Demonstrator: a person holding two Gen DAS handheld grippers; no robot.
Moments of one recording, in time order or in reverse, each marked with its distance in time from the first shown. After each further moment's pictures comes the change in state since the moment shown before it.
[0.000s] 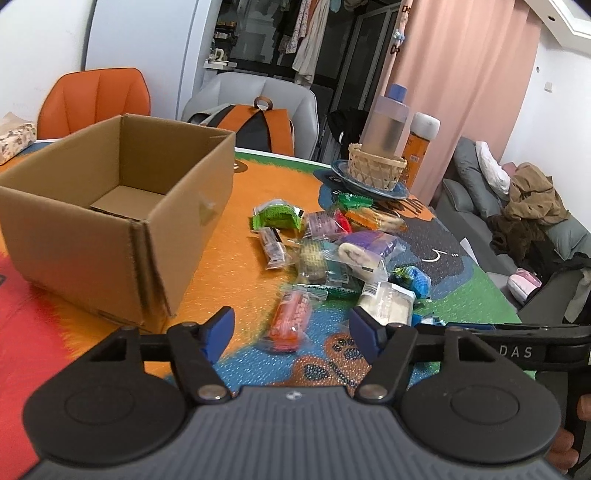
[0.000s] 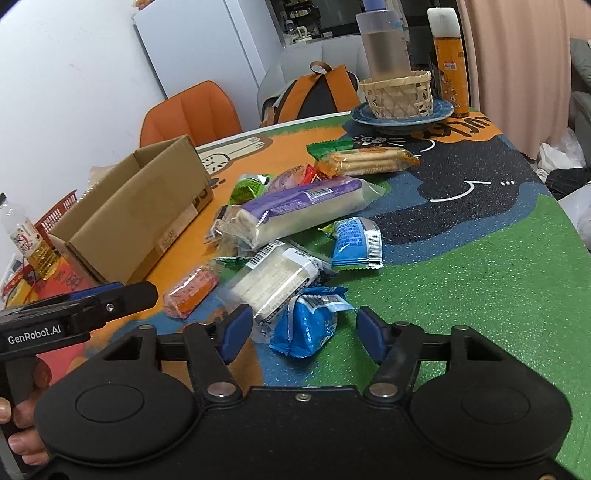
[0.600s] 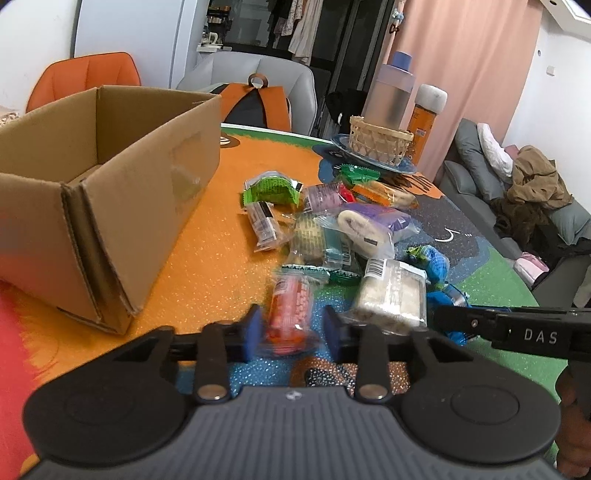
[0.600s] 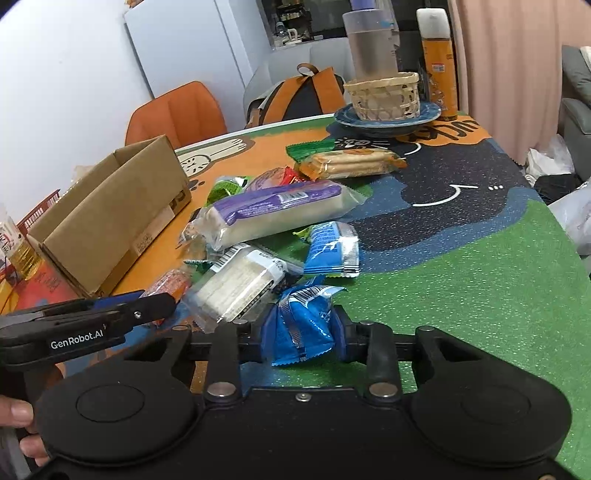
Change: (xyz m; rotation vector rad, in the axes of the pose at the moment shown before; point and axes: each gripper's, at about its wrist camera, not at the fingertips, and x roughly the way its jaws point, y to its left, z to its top) left arm 0.035 0.001 -0.008 0.009 0.051 -0.008; right arm 0.006 -0.010 0.002 -0.001 -0.018 -0.040
